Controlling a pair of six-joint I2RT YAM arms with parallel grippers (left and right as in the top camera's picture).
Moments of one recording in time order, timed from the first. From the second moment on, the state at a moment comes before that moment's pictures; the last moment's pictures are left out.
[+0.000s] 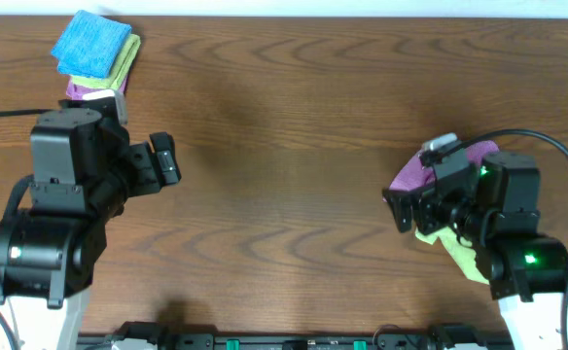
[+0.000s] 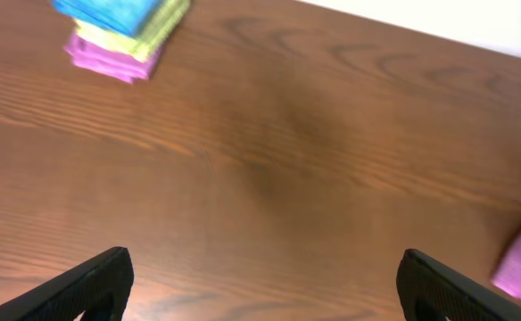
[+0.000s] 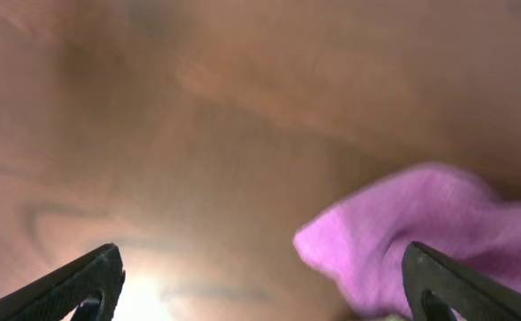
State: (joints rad) left arm -0.10 1.04 1.39 -1.10 -0.01 -0.28; right arm 0.06 0.92 0.89 -0.82 -0.32 -0.18
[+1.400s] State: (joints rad) left arm -0.09 0.06 0.15 -0.48 0.07 -0.22; right arm 0.06 0.94 0.89 -0.91 -0.32 -0.18
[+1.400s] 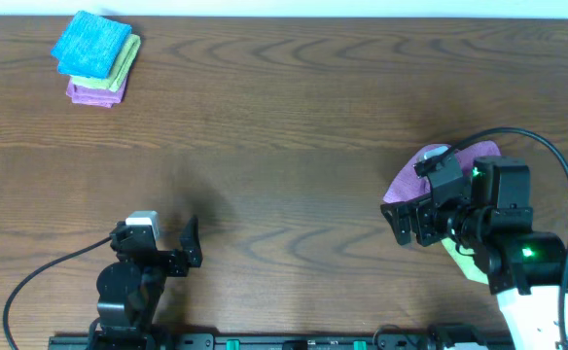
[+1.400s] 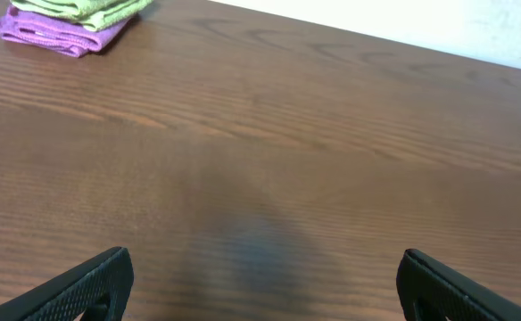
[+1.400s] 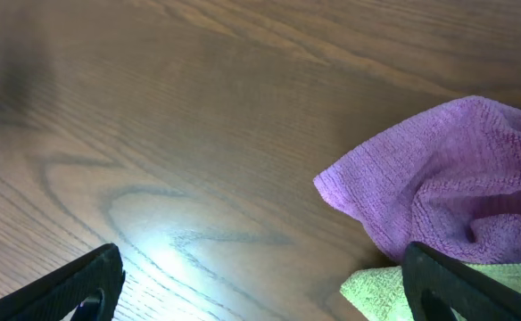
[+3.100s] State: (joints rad) left arm -0.09 0.01 0.14 -0.47 0.07 -0.23; right arm 0.06 0.64 0.79 -0.80 -0.18 -0.22
